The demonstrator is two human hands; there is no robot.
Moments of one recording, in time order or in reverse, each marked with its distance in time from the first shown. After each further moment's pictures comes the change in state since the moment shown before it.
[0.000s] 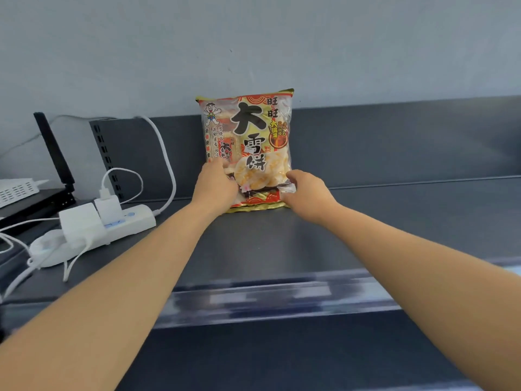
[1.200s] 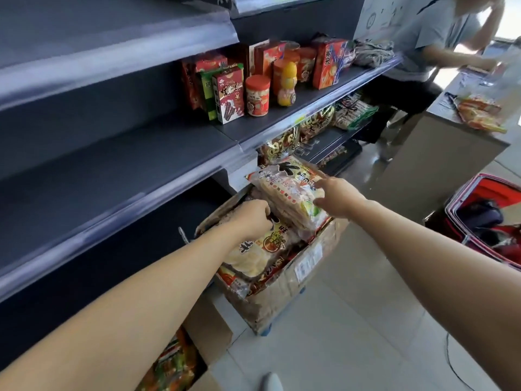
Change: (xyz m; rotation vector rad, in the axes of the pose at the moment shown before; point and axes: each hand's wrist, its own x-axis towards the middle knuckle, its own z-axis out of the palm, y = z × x) left_hand -0.516 0.377 0.471 0.233 -1.239 0.504; right_hand -0.542 0.551 -0.317 -0.499 -0.254 0.863
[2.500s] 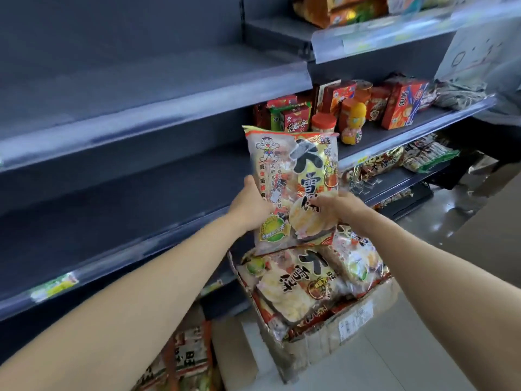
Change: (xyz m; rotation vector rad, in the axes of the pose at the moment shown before) left_hand -0.007 -0.044 -0.093 -0.486 0.437 -0.249; right_hand 0.064 -0.075 -0.030 1.040 -0.187 -0.005
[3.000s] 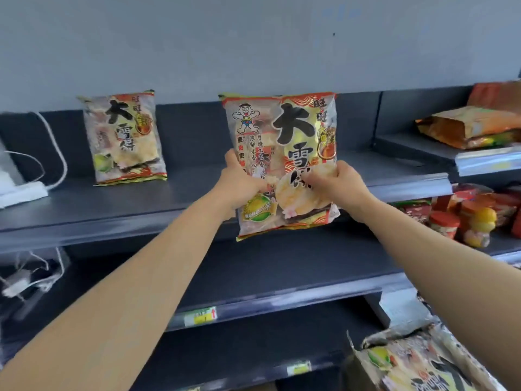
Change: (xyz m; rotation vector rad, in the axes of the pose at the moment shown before) left_hand -0.112 -0.052 -0.328 -0.258 0.490 0.077; right_hand -0.104 -0.273 0.213 -0.024 -0.007 -0.632
